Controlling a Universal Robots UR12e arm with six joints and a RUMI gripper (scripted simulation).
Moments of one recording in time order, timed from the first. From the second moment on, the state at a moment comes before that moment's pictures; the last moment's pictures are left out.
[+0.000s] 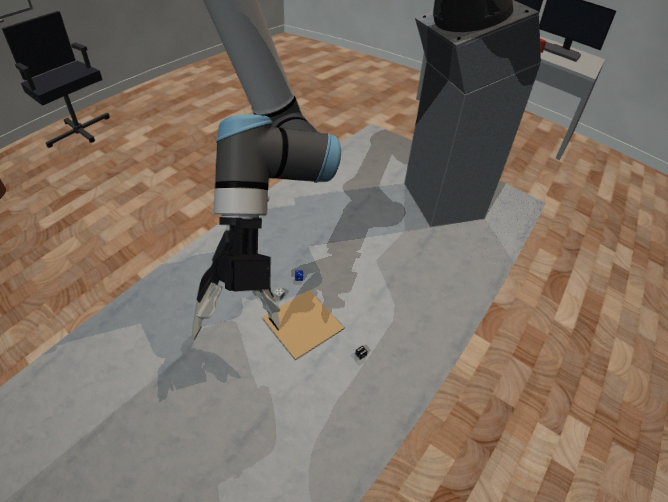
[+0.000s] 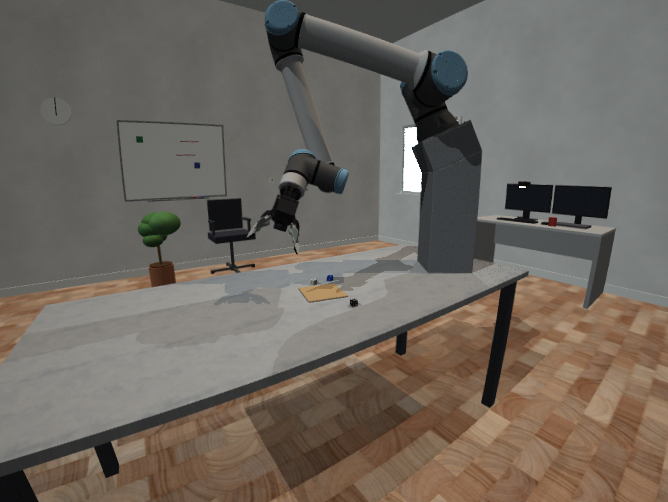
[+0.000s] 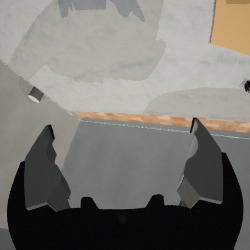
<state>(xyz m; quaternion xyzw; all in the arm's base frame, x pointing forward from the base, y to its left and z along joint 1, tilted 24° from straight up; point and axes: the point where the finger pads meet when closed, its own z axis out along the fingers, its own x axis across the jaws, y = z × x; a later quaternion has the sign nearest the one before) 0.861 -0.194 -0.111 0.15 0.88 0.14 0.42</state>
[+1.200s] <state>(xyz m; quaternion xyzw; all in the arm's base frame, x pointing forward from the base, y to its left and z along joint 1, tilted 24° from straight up) 0.585 -0.293 -0.206 0.42 0.88 -0.05 0.21</state>
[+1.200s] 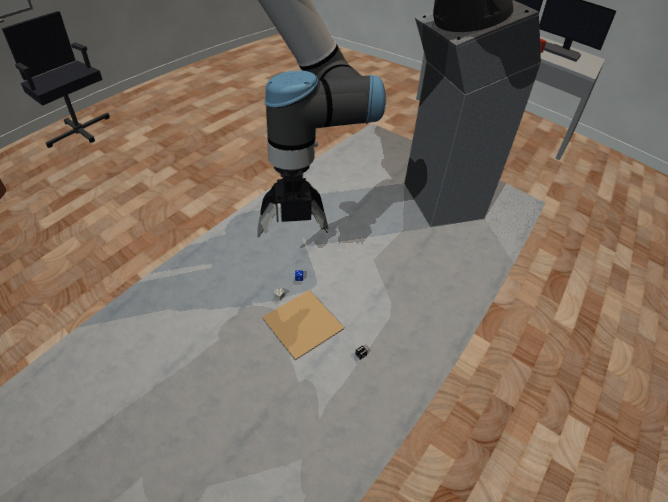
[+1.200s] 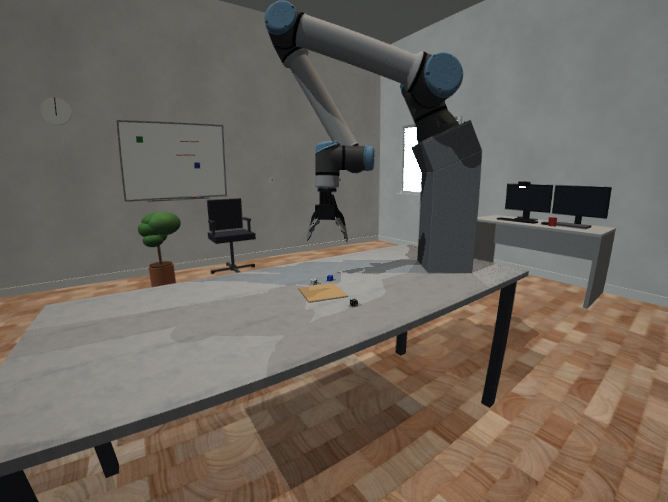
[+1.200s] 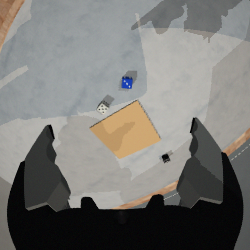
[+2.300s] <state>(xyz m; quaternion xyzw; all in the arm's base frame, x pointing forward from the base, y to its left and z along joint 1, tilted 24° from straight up) 0.575 -0.311 -0.248 0.44 0.87 -0.07 0.20</state>
